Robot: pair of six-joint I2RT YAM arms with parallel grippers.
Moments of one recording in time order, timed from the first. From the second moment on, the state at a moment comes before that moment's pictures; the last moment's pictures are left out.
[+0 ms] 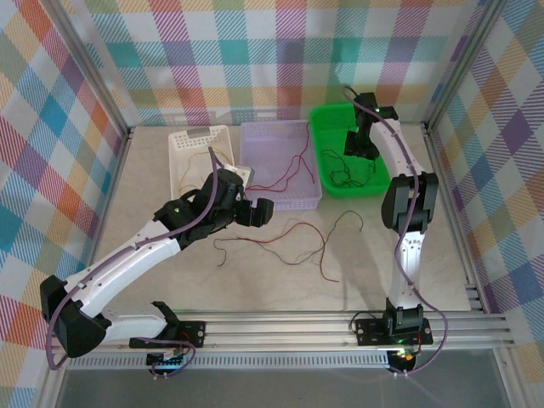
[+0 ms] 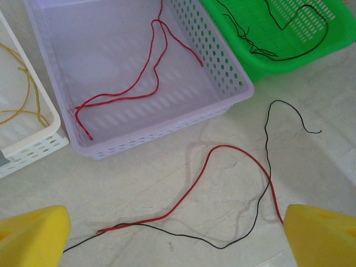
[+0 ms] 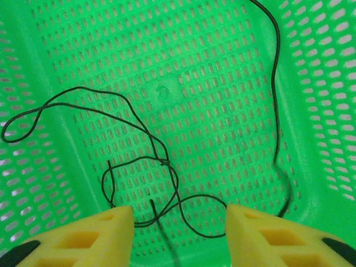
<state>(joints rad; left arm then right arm) -0.77 1.22 1.17 -0.66 -0.16 -0.39 0.14 2.27 2.22 -1.16 0.09 0.34</state>
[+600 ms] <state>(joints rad) -0.77 1.22 1.17 -0.66 -0.15 -0.37 0.31 1.38 1.33 -0.84 -0.04 0.37</state>
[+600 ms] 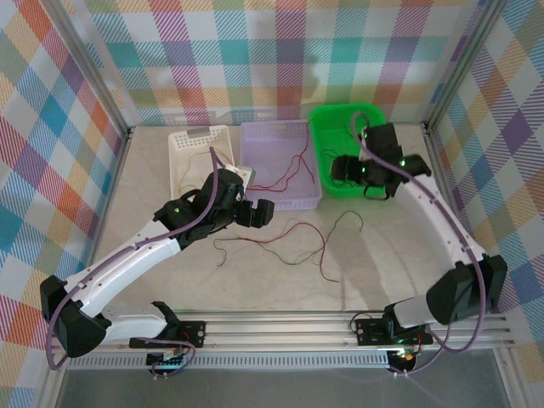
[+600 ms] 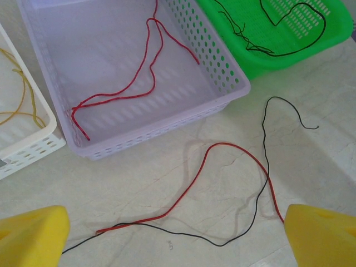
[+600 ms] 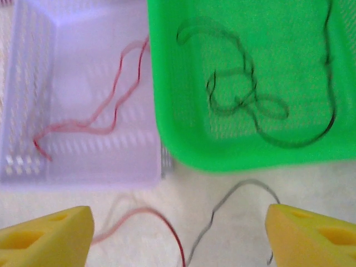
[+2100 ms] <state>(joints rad) -0.77 1.26 1.17 -0.66 -0.15 -0.36 0.53 1.60 0.82 -0.57 0.04 0.62</state>
